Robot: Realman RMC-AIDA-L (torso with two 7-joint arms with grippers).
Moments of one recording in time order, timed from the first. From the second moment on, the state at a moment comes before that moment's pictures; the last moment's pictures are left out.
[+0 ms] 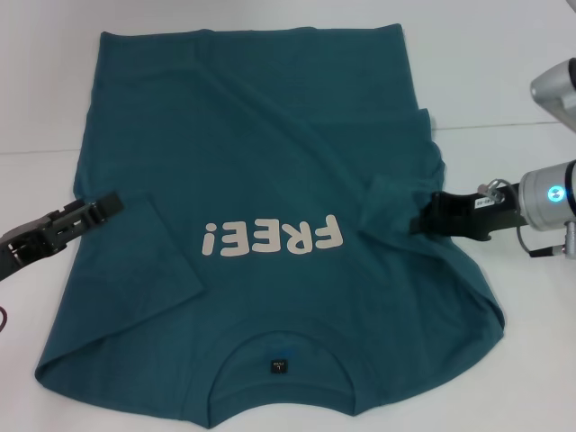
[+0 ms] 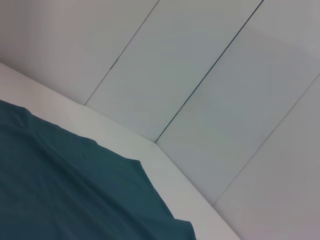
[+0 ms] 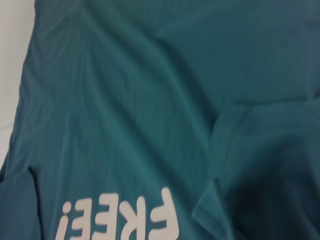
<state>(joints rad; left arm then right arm) -0.43 -2.16 0.40 0.75 1.88 1.47 -1.77 0.81 1.95 -0.77 -0.45 -2.34 -1.07 2.60</state>
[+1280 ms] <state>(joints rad) -0.43 -2.16 0.40 0.75 1.88 1.46 -1.77 0.79 1.95 -0.80 -0.51 -2.28 -1.24 2.43</state>
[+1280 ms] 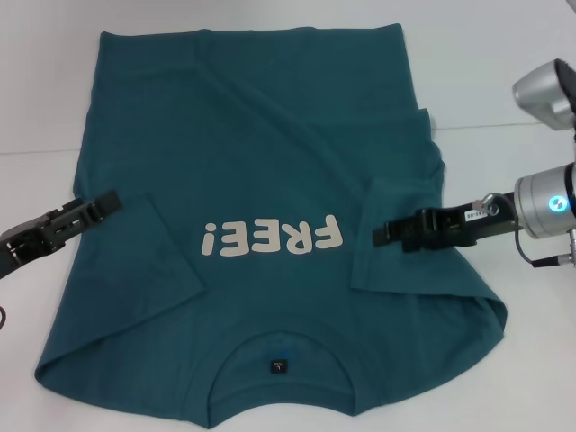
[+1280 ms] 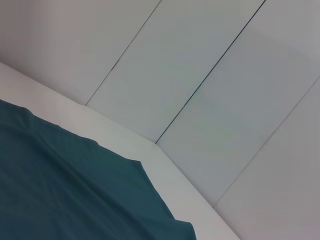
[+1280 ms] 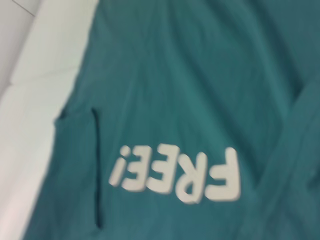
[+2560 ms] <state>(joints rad) -0.44 -2.08 0.24 0.81 2.23 1.50 -2.39 0.53 1.95 -0.65 -0.70 -1.96 -1.40 2.02</state>
